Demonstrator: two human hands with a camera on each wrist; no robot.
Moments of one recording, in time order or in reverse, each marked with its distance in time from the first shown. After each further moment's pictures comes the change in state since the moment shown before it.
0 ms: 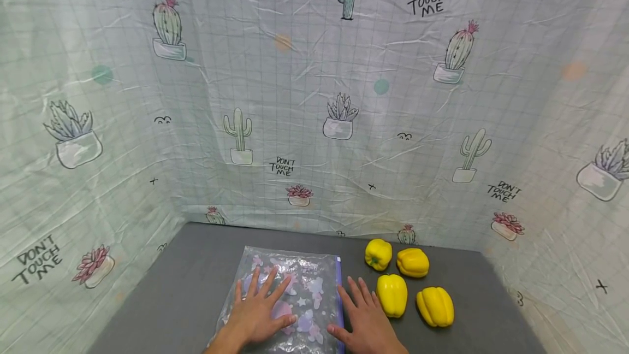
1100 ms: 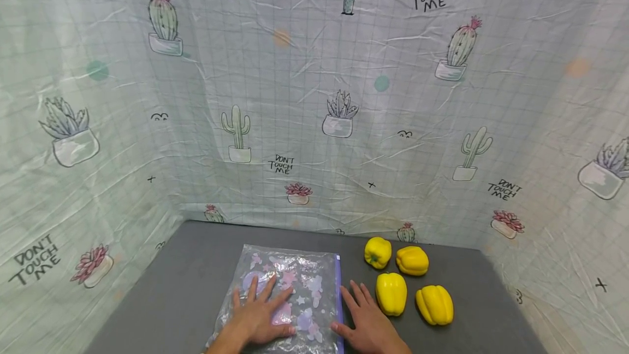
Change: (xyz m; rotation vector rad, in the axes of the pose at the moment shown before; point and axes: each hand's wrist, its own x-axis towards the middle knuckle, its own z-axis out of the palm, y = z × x) left_hand -0.001 -0.004 0.008 0.020 -0.130 -0.014; right_hand 0.010 0.017 0.006 0.088 -0.100 0.051
